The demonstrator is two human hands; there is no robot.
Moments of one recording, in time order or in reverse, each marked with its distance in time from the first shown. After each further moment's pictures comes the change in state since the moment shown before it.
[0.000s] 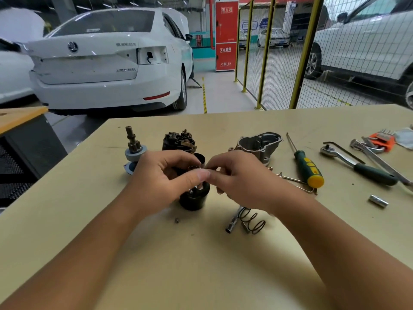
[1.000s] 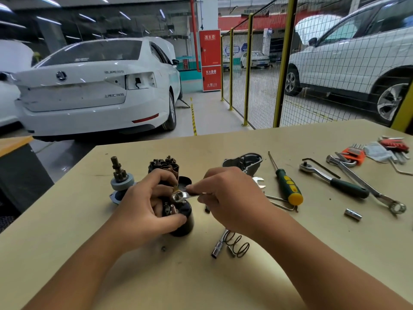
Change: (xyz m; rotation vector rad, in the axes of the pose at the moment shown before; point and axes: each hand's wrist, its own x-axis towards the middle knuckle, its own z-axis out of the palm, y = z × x) left_hand 0.003 -0.017 -0.007 0.096 -0.049 -0.130; right_hand -0.007 -0.007 -0.009 -0.395 0.208 -0.250
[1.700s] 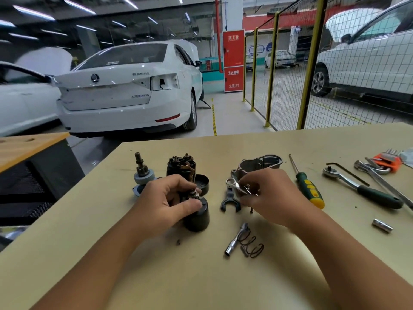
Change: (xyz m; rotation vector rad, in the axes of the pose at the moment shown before) left_hand -0.004 0.010 0.003 -0.036 0.045 0.001; right_hand -0.010 0.055 -0.003 0.102 -0.037 0.327
